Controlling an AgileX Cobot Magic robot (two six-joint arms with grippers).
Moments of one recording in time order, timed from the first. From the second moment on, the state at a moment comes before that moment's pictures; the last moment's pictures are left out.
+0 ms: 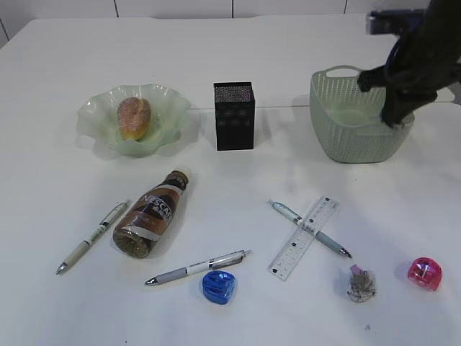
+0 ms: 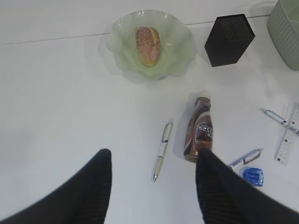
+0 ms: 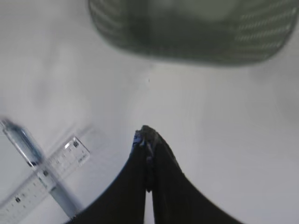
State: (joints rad) left arm -0.17 1.07 -1.51 -0.03 1.26 -0.10; right arm 0.05 1.95 -1.72 0.02 1.12 -0.04
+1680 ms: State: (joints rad) left arm -0.17 1.07 -1.51 -0.05 1.26 -0.11; right arm 0.04 2.28 -2.13 -0.07 1.10 0.08
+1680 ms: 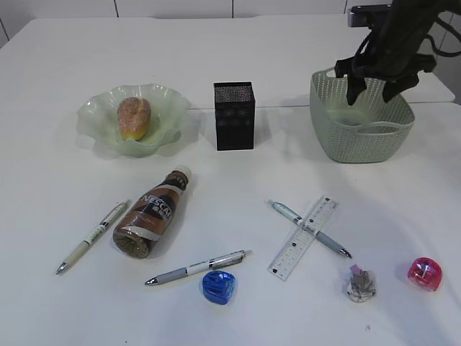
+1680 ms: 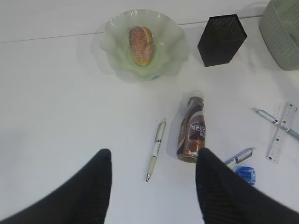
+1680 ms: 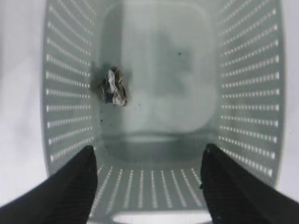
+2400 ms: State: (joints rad) left arm -0.17 1.06 -1.51 -0.08 1.26 -0.11; right arm 0.04 1.92 -2.03 0.01 1.25 0.09
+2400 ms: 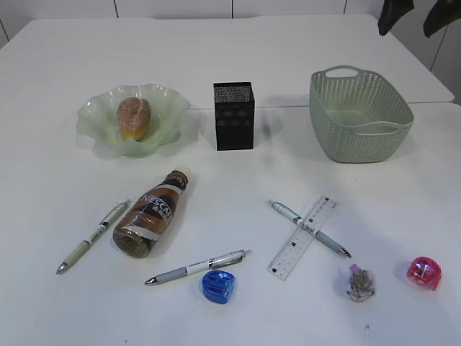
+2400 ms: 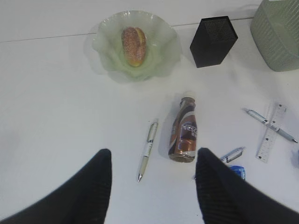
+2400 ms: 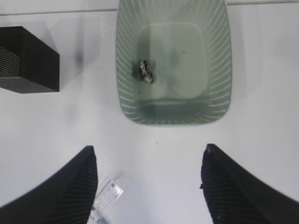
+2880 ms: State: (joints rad) left arm -0.17 1.04 -1.51 -0.13 1.26 -0.11; right arm 0.14 1.61 -1.49 0.06 1.25 0.09
